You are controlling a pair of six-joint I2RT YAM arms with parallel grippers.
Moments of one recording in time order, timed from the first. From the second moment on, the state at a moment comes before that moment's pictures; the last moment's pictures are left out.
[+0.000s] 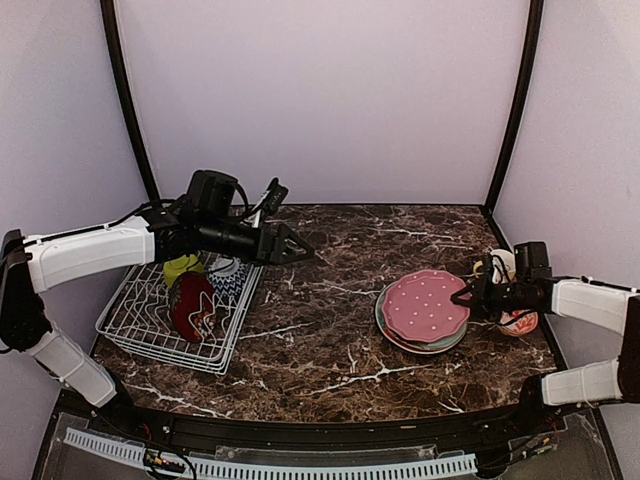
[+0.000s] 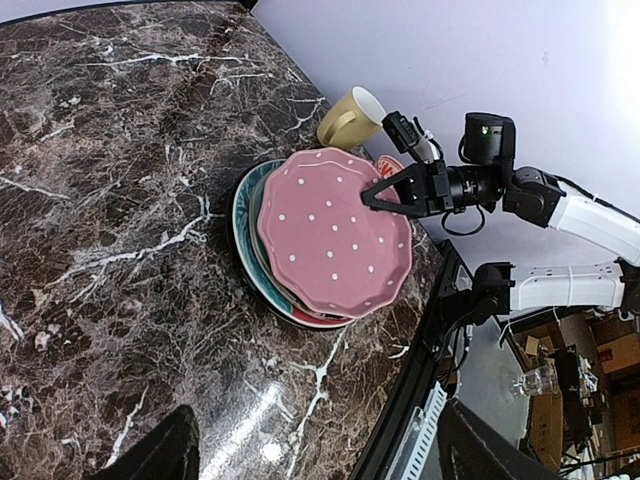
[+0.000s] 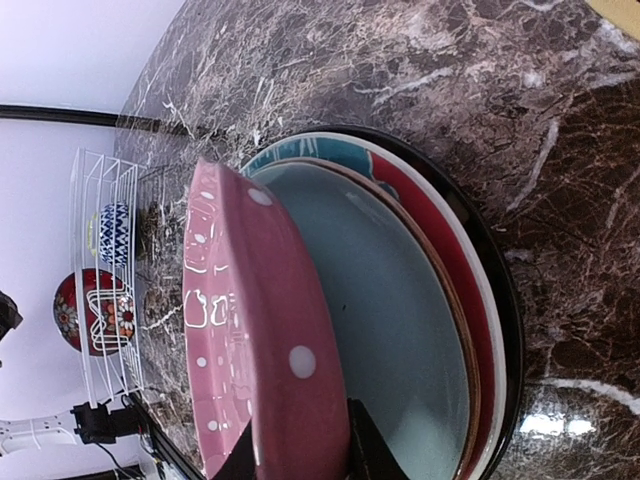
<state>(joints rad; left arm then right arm) -0.70 1.48 1.16 -0.22 0.56 -0.48 0.02 1.15 0.48 -0.22 -0.69 0.55</state>
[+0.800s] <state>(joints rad) -0.70 1.49 1.16 -0.29 0.52 -0.43 0.09 1.09 0.57 -0.48 -0.46 0.44</state>
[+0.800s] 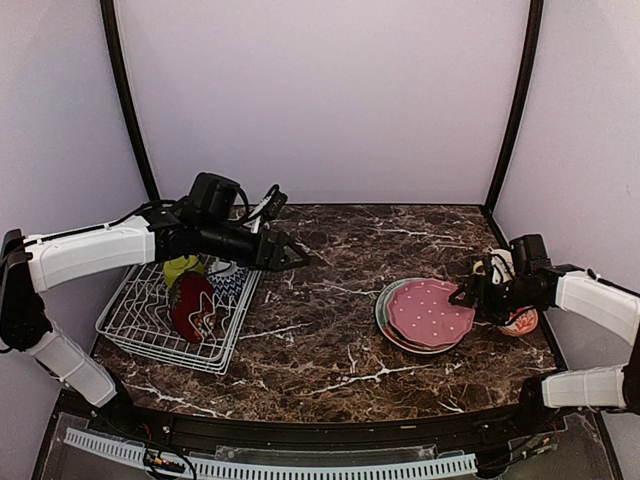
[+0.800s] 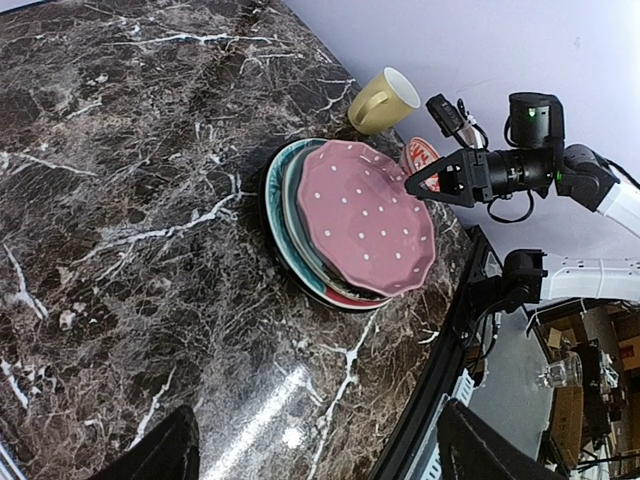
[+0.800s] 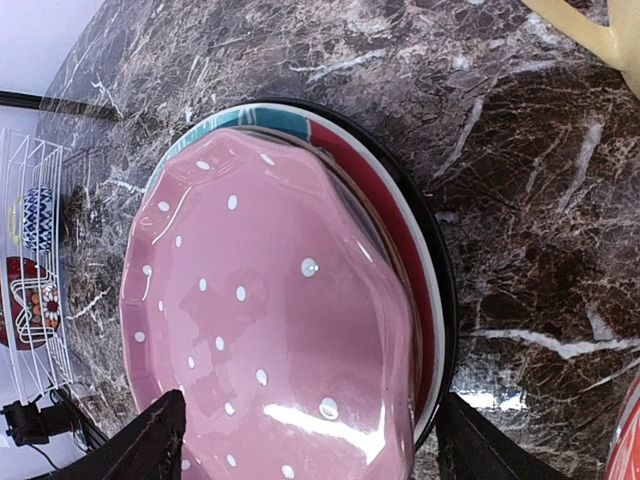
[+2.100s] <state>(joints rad) -0.38 1.29 1.18 -1.09 -0.24 -0.19 0.17 1.08 0.66 -0.48 -0.31 0.44</state>
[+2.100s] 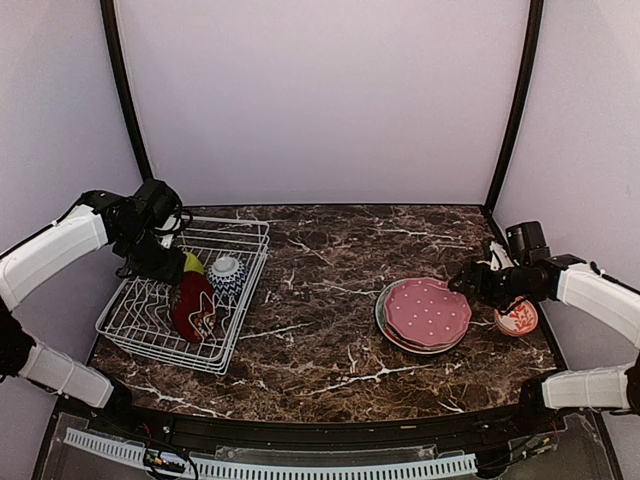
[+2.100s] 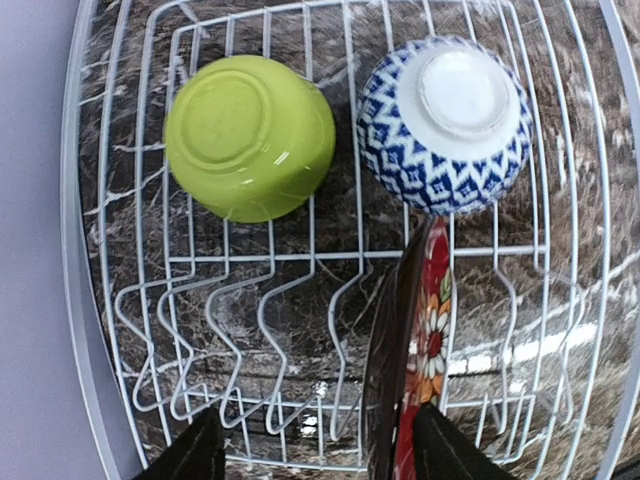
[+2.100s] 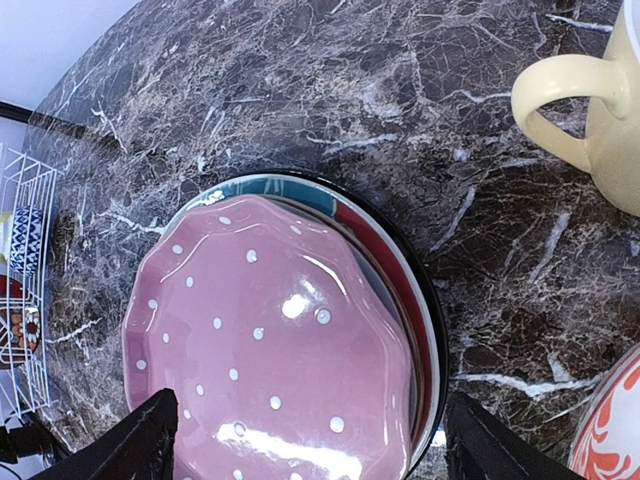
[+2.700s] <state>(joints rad) -0.38 1.43 1.16 -1.06 -0.10 -0.22 0.17 1.08 0.66 -0.46 -0.34 0.43</state>
